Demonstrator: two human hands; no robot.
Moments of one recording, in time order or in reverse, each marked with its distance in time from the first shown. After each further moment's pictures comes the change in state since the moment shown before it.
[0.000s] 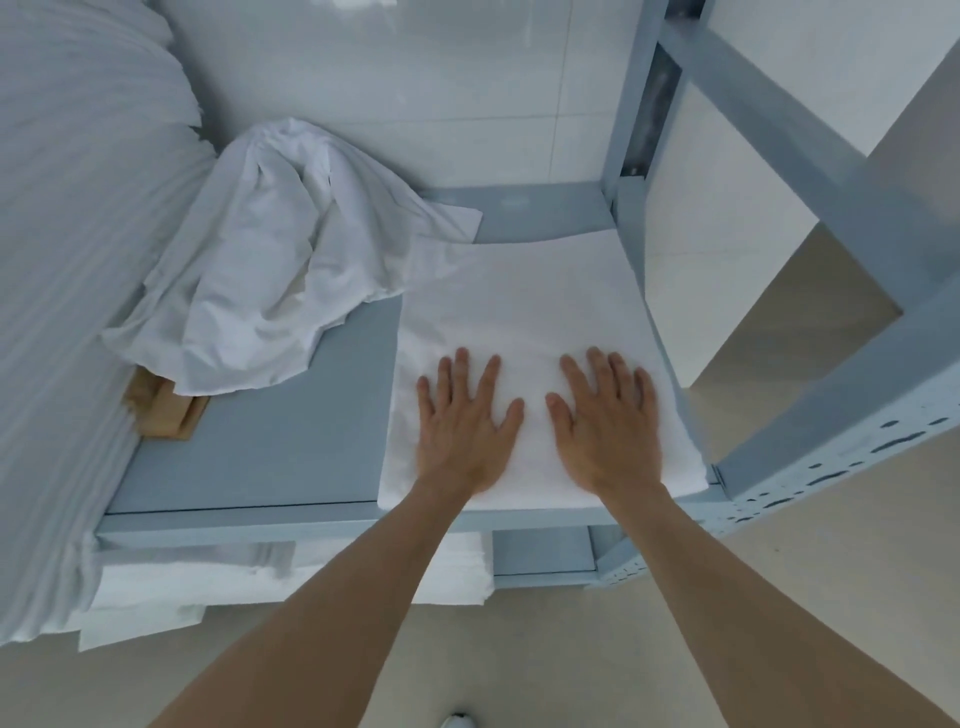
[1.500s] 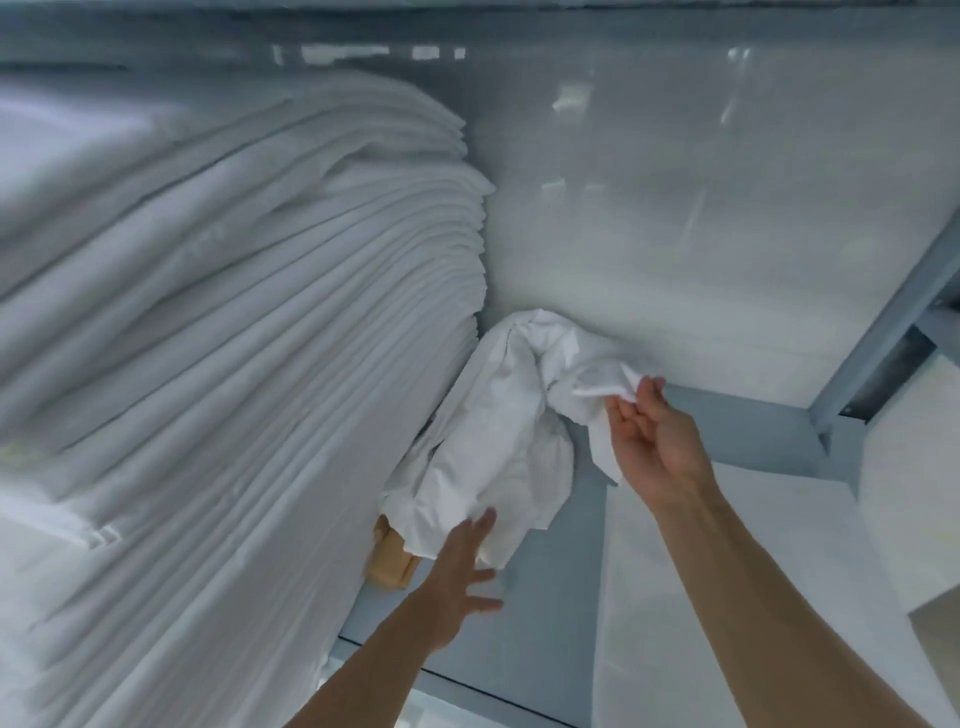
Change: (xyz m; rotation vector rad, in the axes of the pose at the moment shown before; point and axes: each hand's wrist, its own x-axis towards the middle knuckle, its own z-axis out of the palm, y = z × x) left_hand -0.028 -0.203 -0.148 -1.649 -0.091 -0.716; right_hand 0.144 -0.249 -0.171 2.523 -0.324 0.314
